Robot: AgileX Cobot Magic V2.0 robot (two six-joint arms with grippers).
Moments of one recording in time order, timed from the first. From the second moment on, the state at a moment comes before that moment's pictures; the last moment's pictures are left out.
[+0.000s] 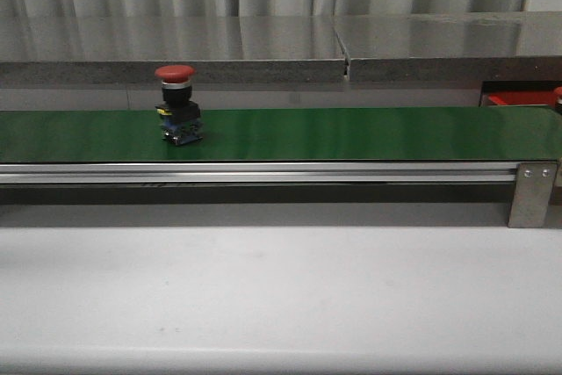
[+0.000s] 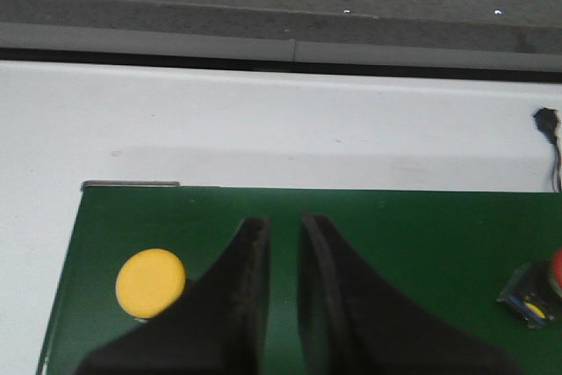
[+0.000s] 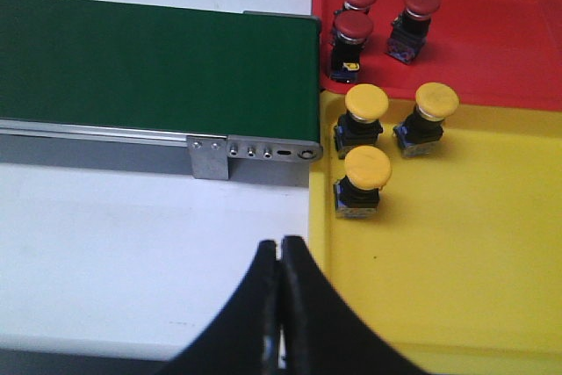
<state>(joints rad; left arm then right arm) 0.03 1.38 -1.30 -0.22 0.65 0.11 -0.09 0.54 -0.70 0.07 0.80 -0.08</state>
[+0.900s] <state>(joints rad) -0.15 0.75 -0.77 -0.17 0.62 0.04 -0.09 0.54 -0.70 0.07 0.80 -0.08</state>
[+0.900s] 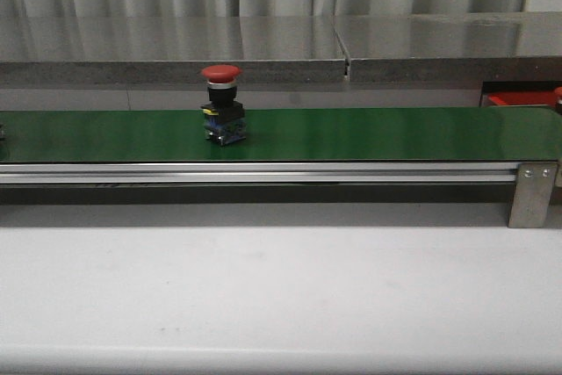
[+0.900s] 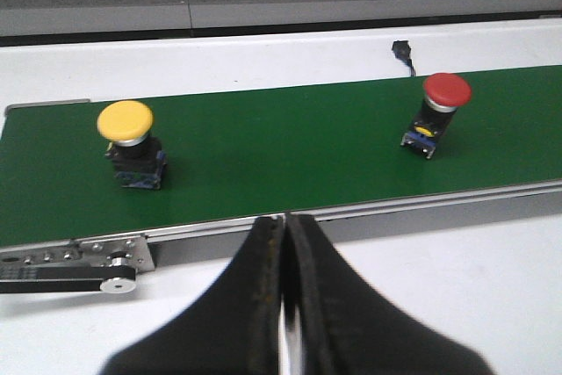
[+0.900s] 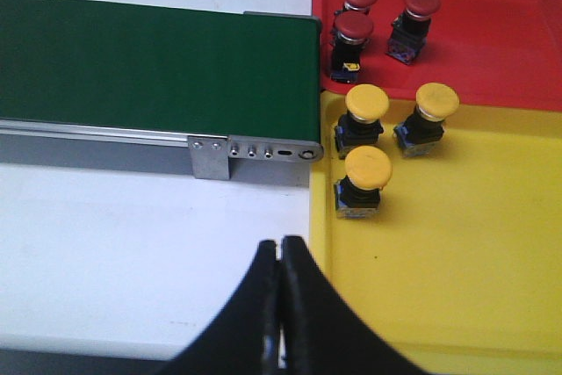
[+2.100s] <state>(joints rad) -0.04 0.61 -0.68 -0.19 0.64 0.04 -0.09 0.54 -0.70 0.07 0.80 -0.08</state>
